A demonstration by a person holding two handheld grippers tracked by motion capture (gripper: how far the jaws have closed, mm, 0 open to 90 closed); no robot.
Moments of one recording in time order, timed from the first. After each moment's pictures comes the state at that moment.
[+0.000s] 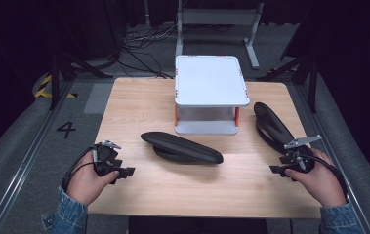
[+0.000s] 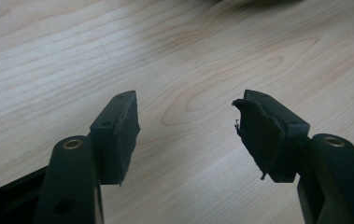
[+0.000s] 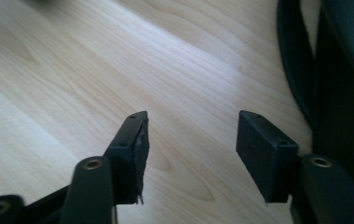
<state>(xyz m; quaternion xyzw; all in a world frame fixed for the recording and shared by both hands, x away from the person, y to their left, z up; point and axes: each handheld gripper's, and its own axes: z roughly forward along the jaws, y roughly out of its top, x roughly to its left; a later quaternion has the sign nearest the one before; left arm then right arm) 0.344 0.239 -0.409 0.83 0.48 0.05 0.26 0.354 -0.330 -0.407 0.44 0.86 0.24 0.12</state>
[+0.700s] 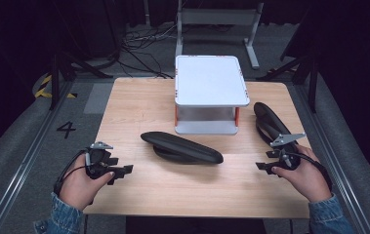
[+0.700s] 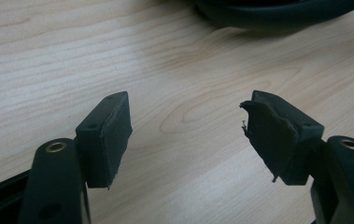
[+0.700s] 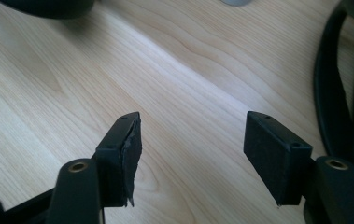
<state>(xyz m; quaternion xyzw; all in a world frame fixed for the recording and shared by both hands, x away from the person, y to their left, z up) 0.330 0.253 -0.408 0.80 0.51 0.05 0.32 0.366 -0.293 -0.410 0.39 0.87 0.27 0.12</state>
